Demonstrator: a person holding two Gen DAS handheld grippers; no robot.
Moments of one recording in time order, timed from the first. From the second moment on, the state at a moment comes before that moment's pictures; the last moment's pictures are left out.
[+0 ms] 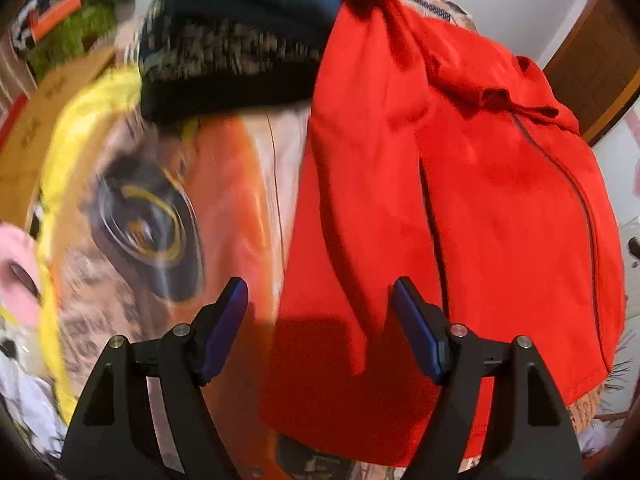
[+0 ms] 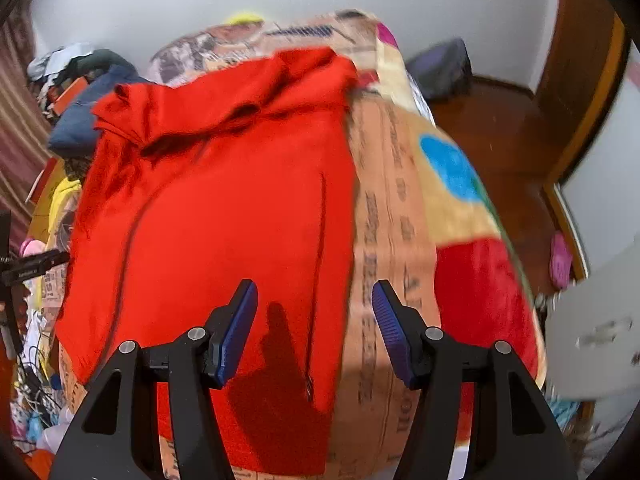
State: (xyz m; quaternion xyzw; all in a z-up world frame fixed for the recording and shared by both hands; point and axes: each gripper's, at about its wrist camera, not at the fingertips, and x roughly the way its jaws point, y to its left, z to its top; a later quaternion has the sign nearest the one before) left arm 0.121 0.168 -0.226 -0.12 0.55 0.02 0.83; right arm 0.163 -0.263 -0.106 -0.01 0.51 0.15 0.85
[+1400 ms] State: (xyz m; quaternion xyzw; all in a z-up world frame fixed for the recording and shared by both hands) left arm 0.218 0.153 -0.063 -0.22 0.35 -0.12 0.90; right arm 0.229 -0.207 -0.033 0.06 0.37 0.27 0.89
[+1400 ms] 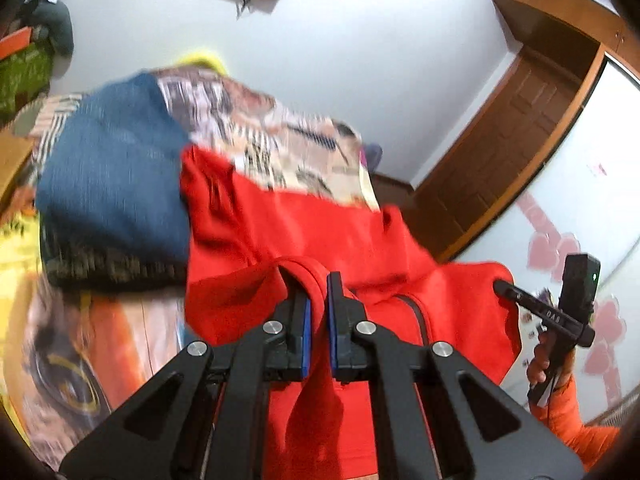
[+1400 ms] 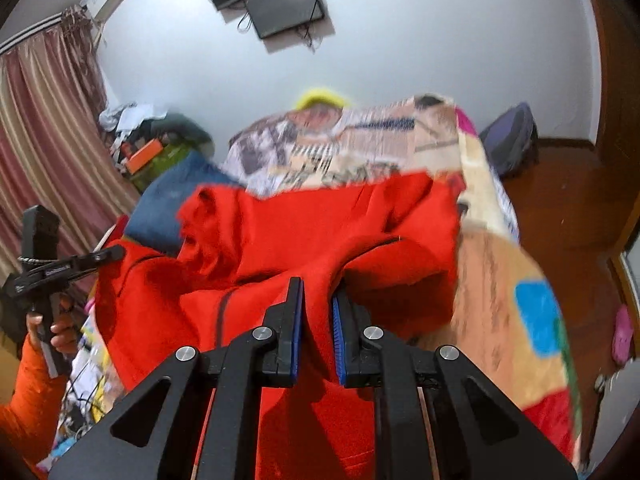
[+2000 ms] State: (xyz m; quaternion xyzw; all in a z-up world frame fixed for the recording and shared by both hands) left arm 0.368 0.172 -0.146 -0.12 0.42 0.01 0.90; right arm 0.366 -0.206 -0.115 0.04 0.43 0.17 0.89
